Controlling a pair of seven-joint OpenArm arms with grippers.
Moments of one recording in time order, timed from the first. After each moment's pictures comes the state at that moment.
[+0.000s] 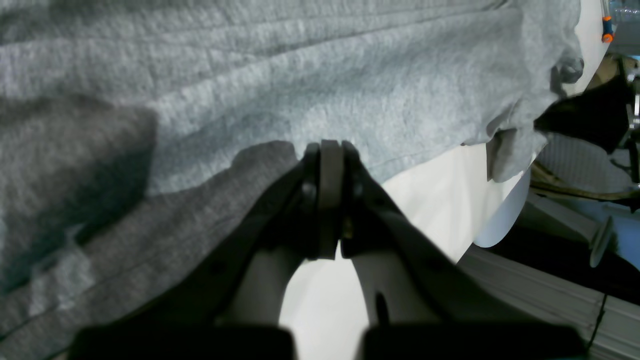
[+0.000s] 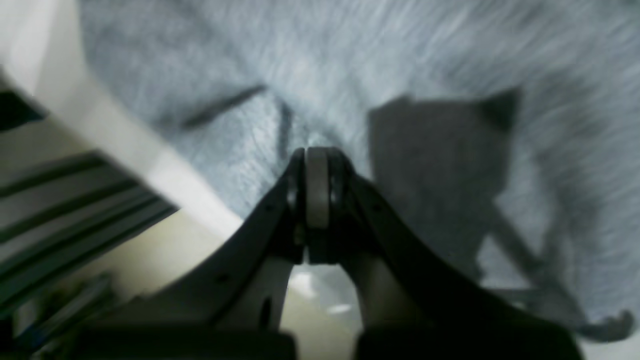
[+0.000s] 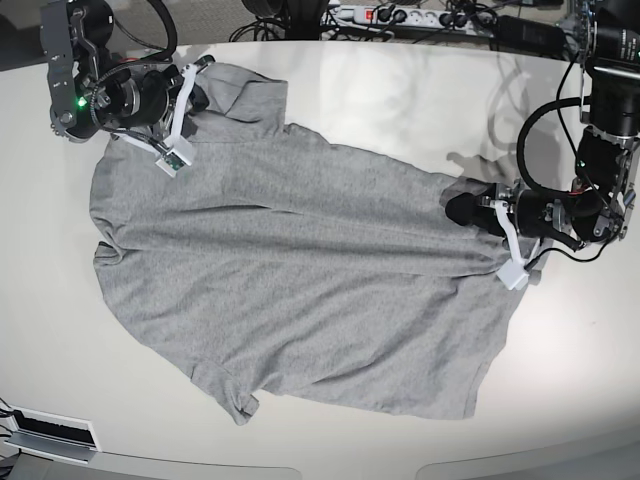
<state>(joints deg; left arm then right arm) -13.6 -28.6 7.2 55.6 -60.8 -43.7 65.5 -17.4 17.0 -2.2 91.7 27.0 34.9 -71.4</state>
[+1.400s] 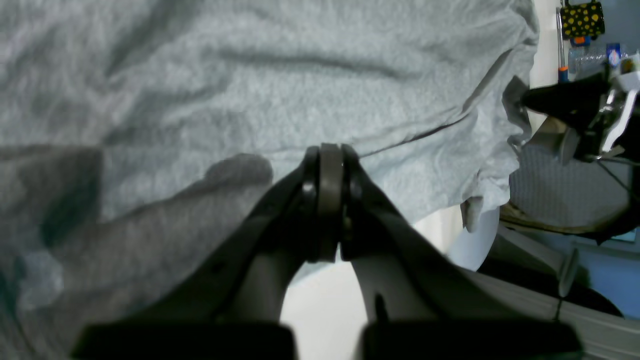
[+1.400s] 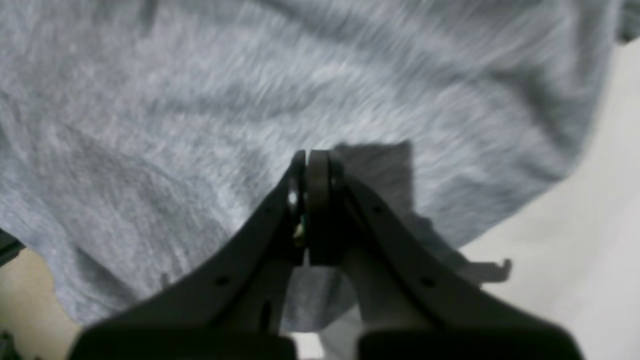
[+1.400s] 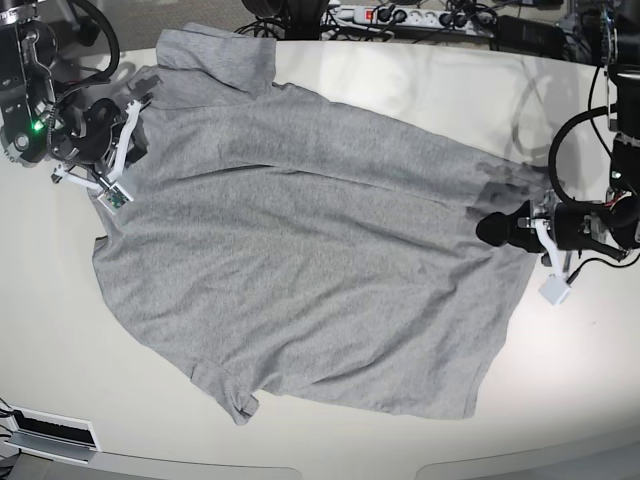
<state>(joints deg) -14.0 -32.8 1.1 55.6 -70.4 -43.7 70.9 -14.5 28.3 -2.0 91.8 21.6 30.2 -53.3</state>
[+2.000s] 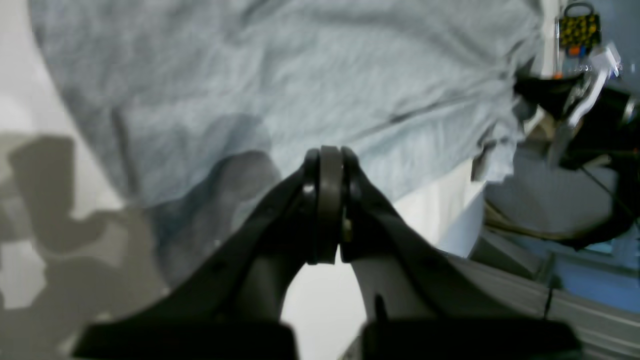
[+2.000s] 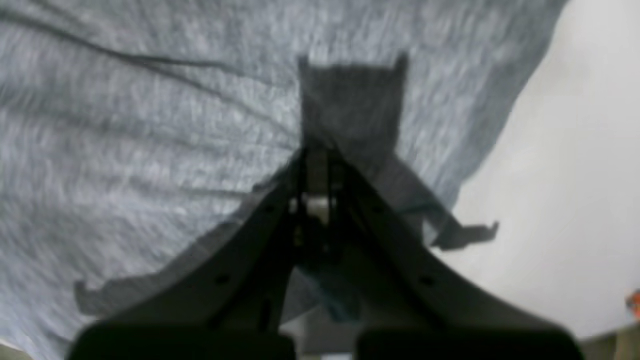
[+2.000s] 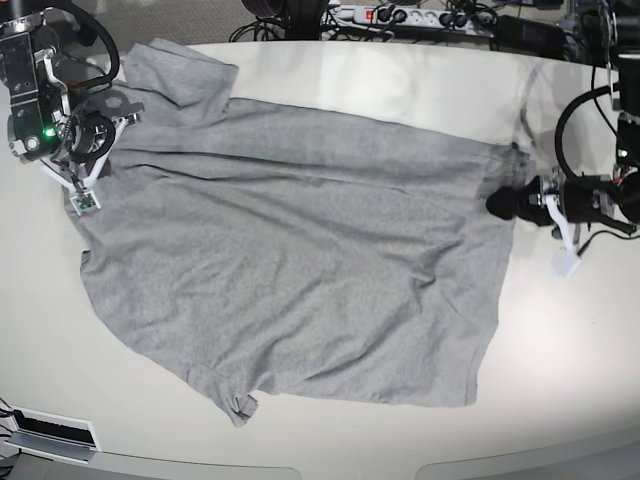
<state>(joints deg) -8.0 -33.0 -3.3 55.6 -71.9 -43.8 73.4 -13.3 26.6 -1.6 84.4 11.9 11.3 -61.4</state>
